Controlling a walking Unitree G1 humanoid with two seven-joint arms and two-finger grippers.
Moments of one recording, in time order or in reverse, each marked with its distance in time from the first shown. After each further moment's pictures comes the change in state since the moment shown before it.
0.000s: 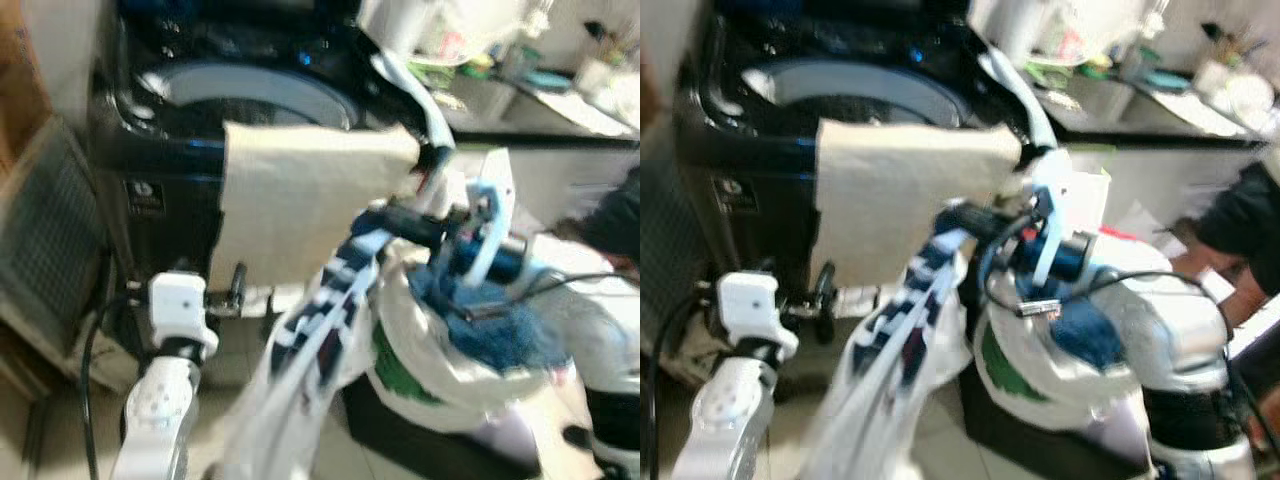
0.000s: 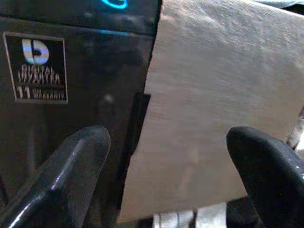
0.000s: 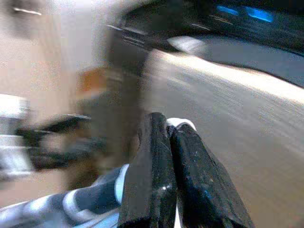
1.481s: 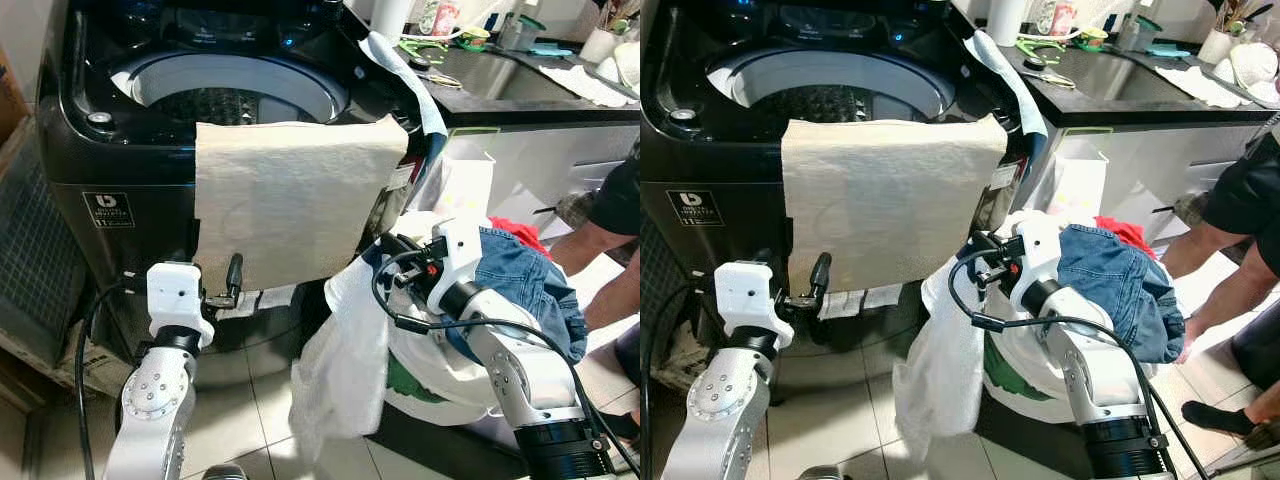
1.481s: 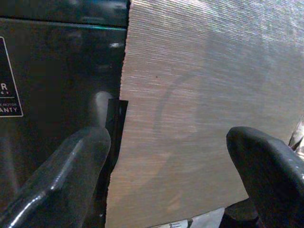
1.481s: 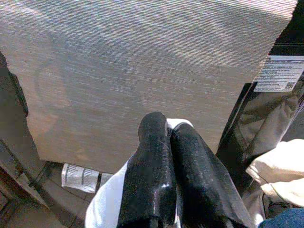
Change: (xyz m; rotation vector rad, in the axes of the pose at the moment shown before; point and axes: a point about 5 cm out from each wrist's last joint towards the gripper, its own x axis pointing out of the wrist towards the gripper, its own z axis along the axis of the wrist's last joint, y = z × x) left arm 0.002 0.004 0.006 -0.008 0.012 0.022; right arm 0.009 -0.004 -0.075 0.053 0.022 -0.352
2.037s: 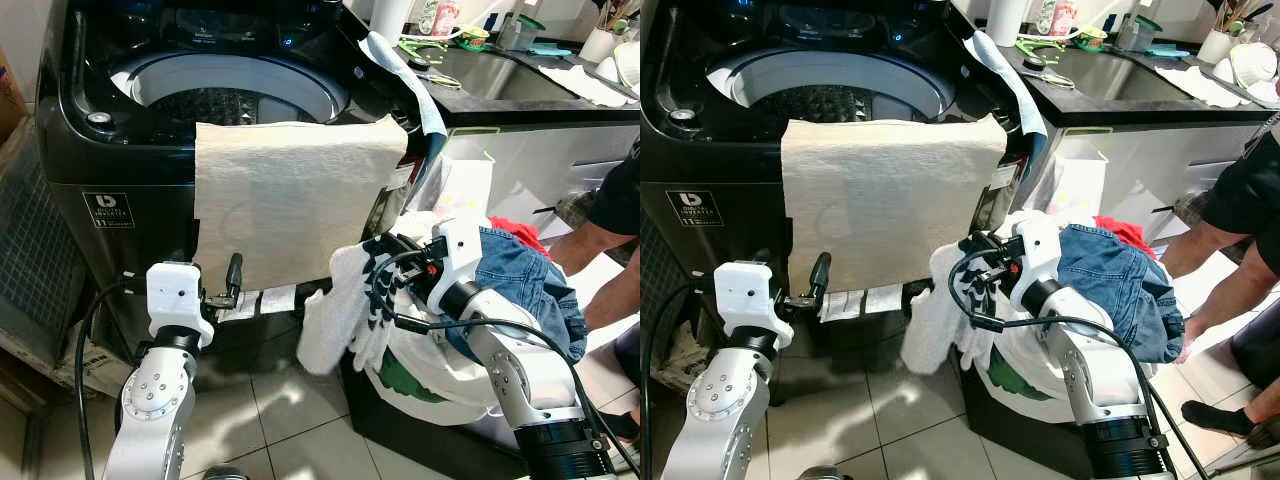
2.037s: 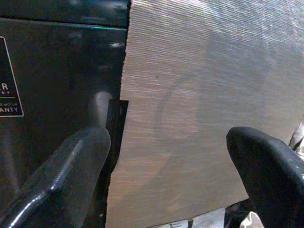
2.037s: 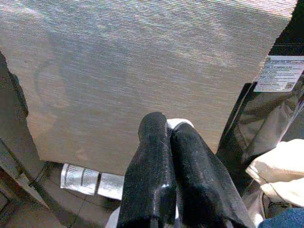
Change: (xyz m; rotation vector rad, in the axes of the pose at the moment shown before) left arm 0.000 0.000 0.000 0.000 0.000 0.001; right arm 0.000 0.000 0.000 0.000 0.000 0.000
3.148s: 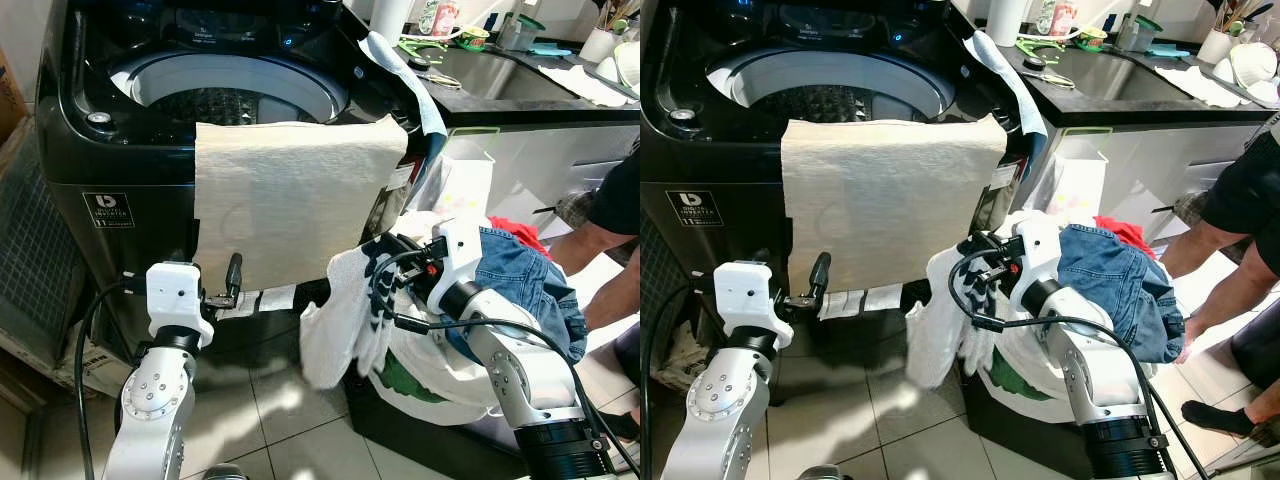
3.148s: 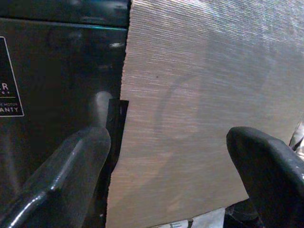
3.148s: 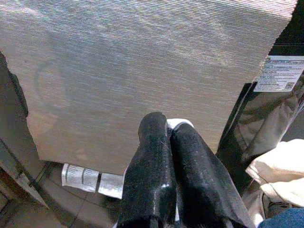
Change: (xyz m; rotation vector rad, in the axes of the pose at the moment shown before) left arm 0.000 0.000 0.000 0.000 0.000 0.000; right arm 0.000 0.000 0.000 0.000 0.000 0.000
